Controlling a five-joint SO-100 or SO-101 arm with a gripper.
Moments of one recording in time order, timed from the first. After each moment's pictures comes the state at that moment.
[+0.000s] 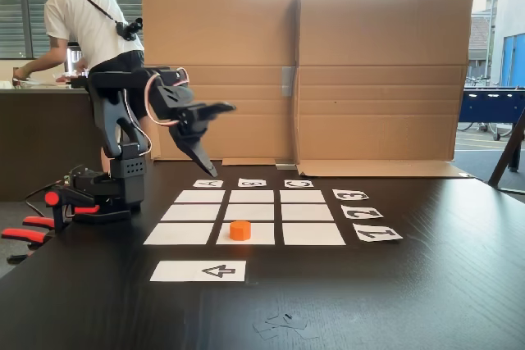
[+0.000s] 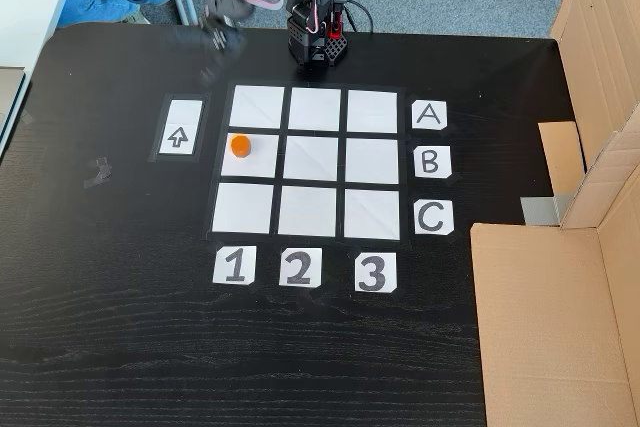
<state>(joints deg) 46.9 123.8 111.7 52.9 92.5</state>
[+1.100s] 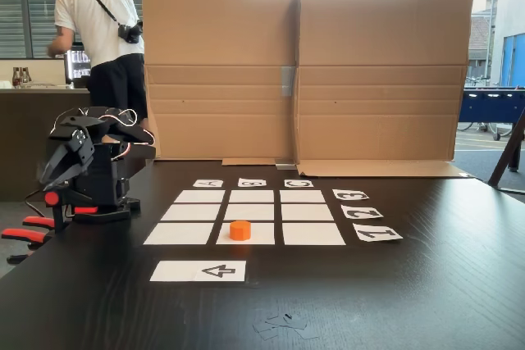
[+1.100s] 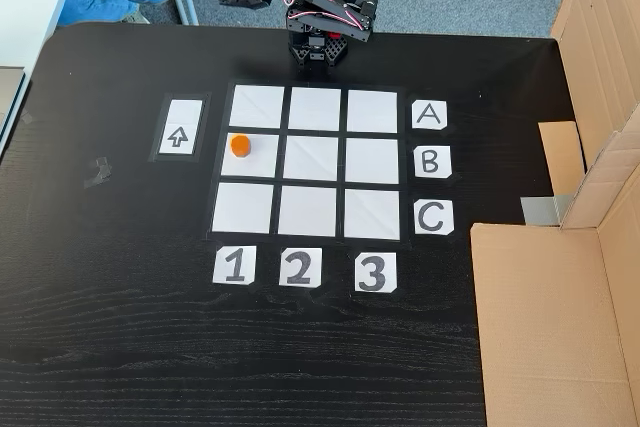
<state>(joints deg) 99.0 190.6 170.2 56.3 83.5</state>
